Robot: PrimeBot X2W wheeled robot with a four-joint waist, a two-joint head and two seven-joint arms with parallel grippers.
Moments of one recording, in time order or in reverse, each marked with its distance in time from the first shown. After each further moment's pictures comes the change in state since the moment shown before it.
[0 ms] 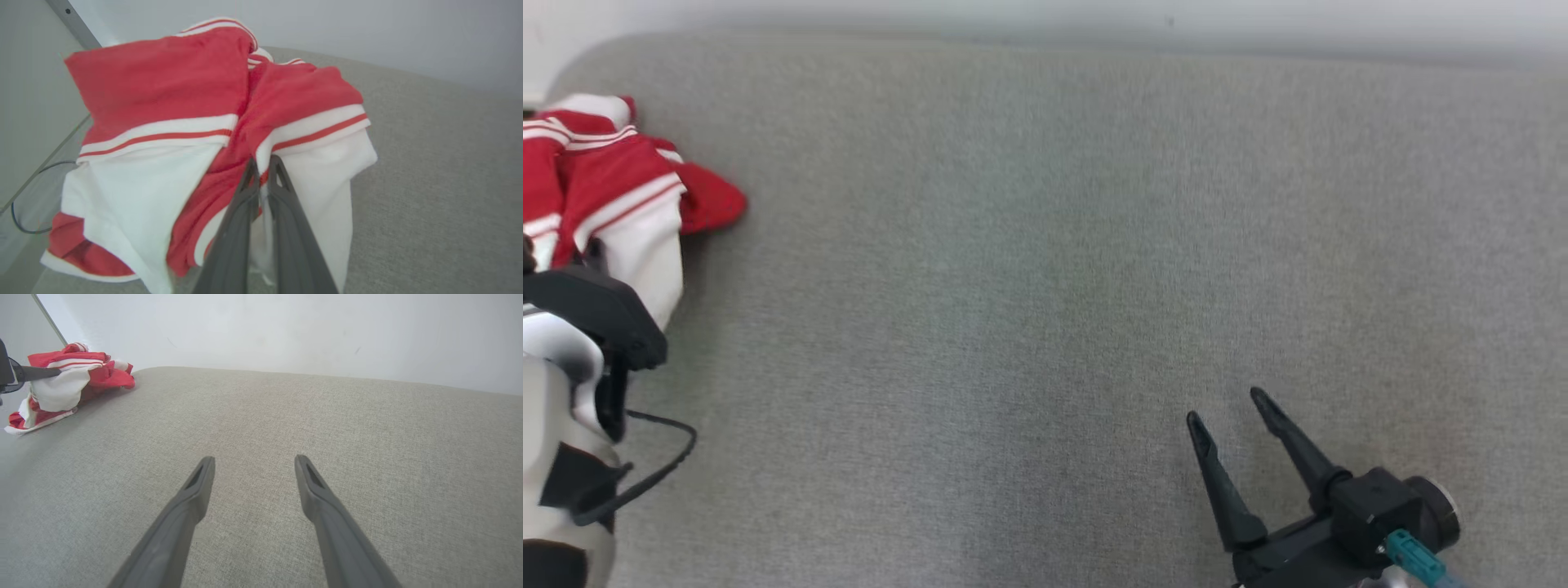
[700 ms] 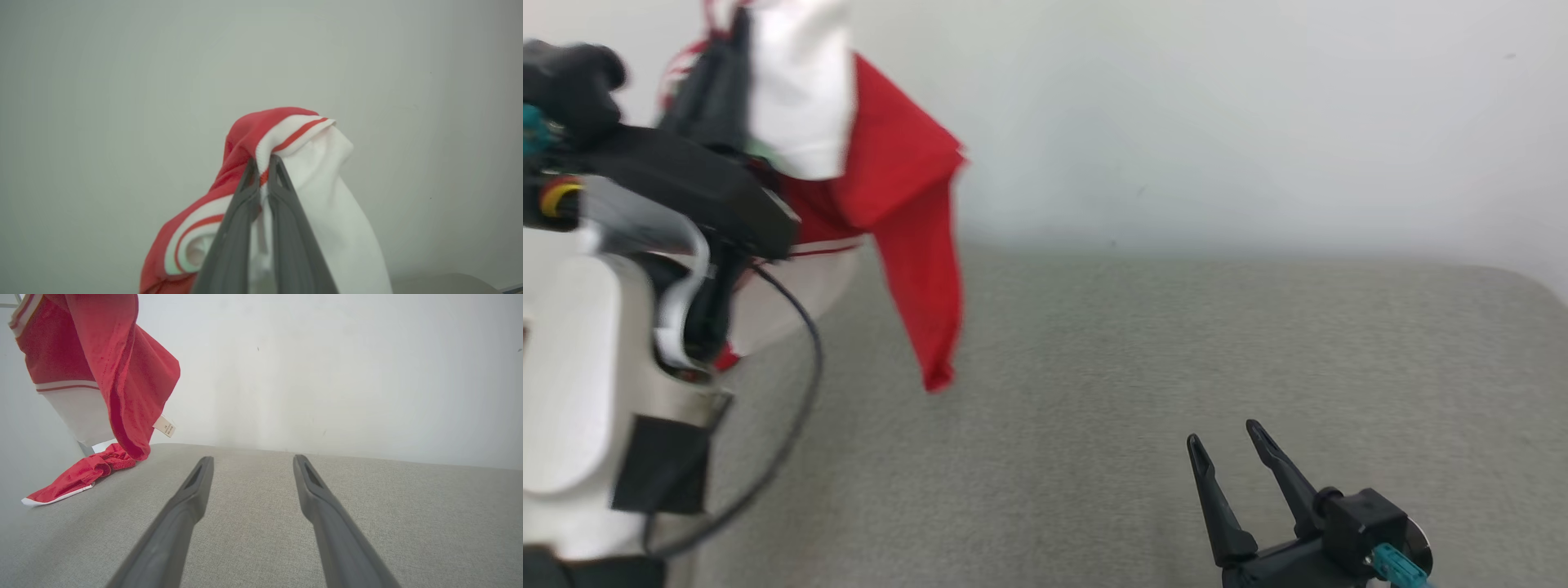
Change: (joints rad) left arm 0.047 -0.064 -0.174 -0.745 -0.173 -0.053 0.150; right arm -0.017 0.070 -0.026 0.231 0.072 0.000 -0.138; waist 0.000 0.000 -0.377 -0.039
